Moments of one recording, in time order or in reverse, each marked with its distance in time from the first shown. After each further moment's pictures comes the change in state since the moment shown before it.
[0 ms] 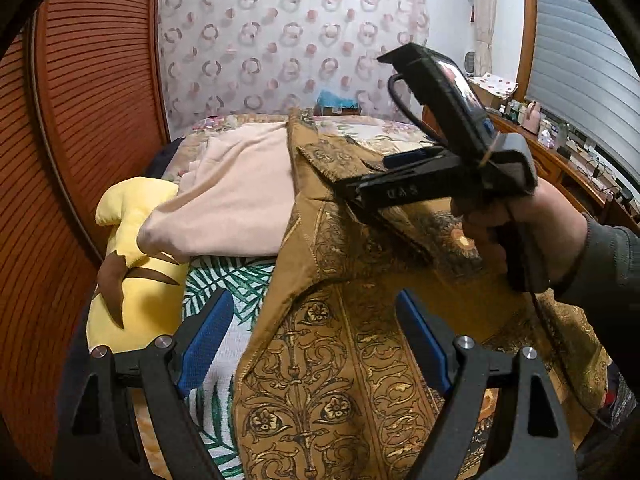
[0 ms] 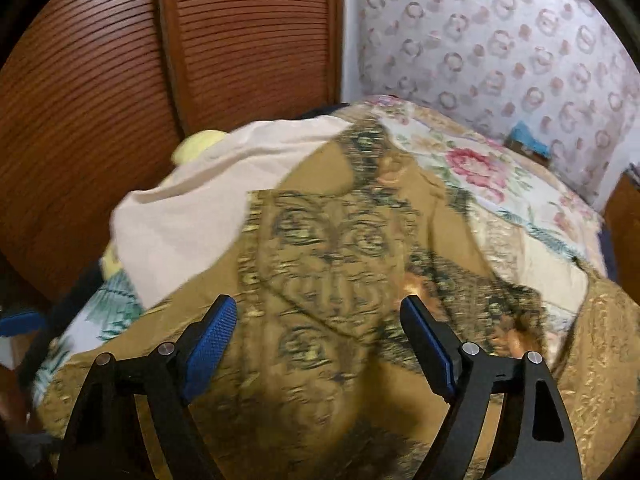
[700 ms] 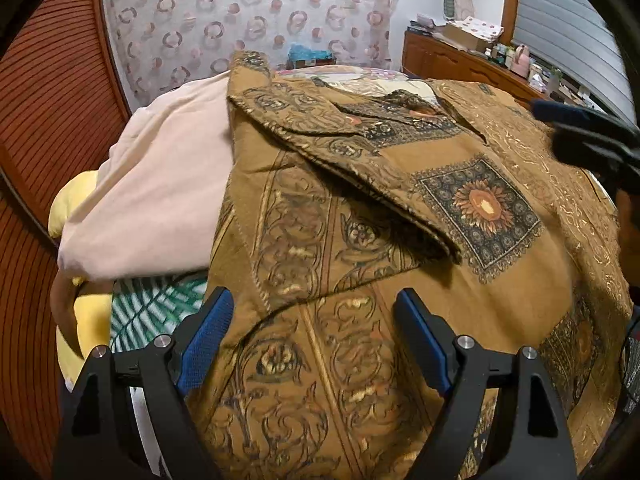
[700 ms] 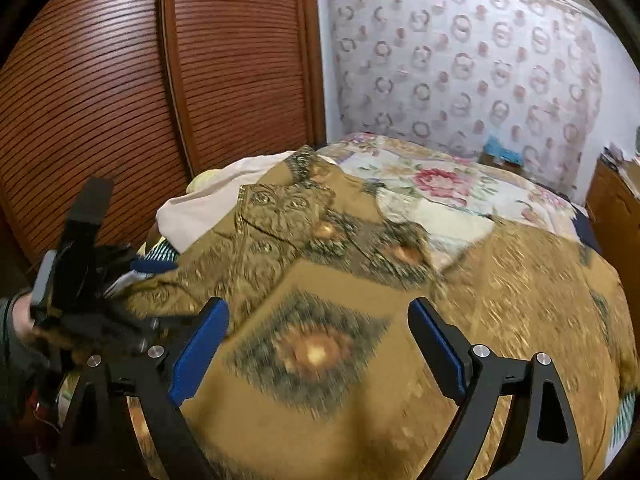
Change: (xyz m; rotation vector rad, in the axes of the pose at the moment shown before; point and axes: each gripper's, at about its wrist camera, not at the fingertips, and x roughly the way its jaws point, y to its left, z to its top) left arm 0.078 -0.029 0.018 0.102 0.183 -0.019; right arm -0.142 -0.042 -0.091 0.069 -0.161 0.029
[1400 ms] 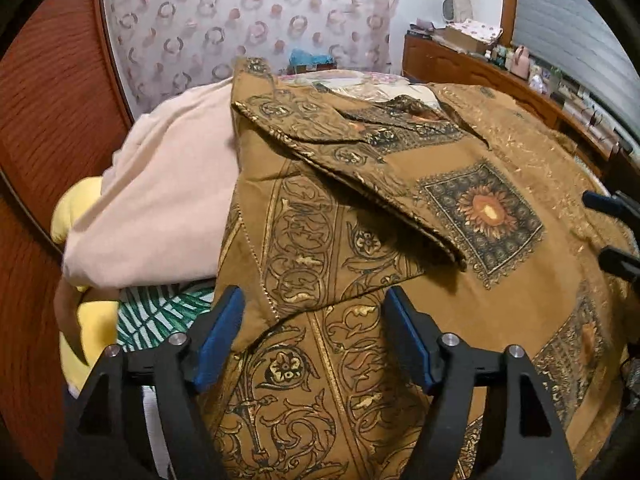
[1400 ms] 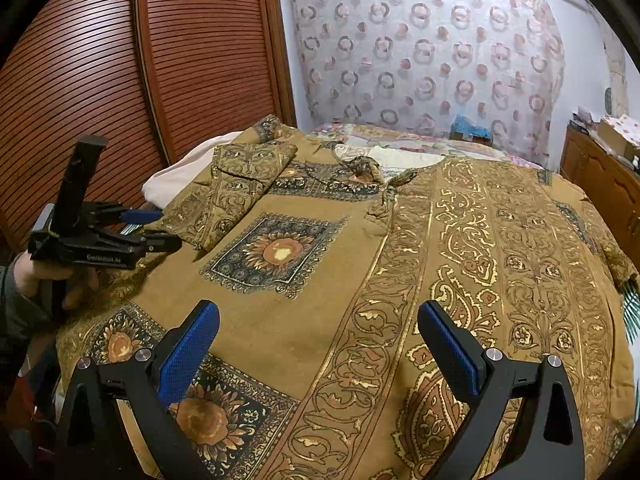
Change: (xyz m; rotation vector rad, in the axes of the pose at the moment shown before) left arm 0.004 0.012 0.003 0.017 -0.011 -0.020; right arm -0.053 -0.013 -0.087 0.107 -0.010 -0.059
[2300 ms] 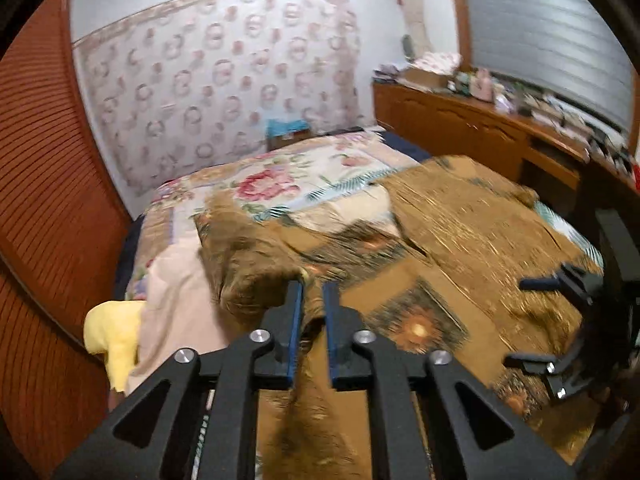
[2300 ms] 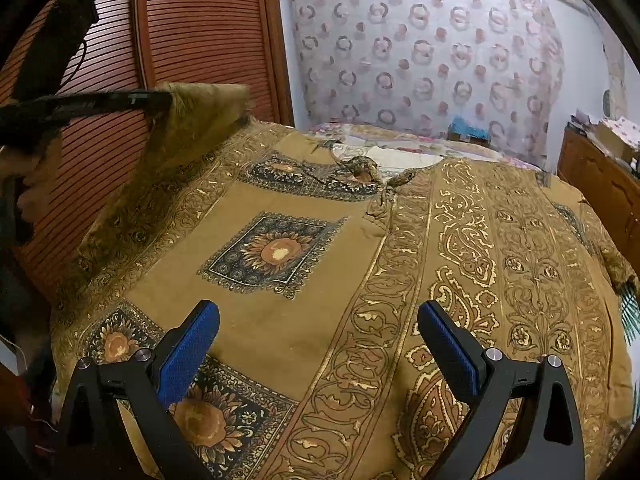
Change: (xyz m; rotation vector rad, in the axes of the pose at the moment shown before) left arm -0.082 -0.048 0.082 0.191 -0.203 0.012; right arm 0.000 0.005 -0.002 -0.005 -0.009 -0.025
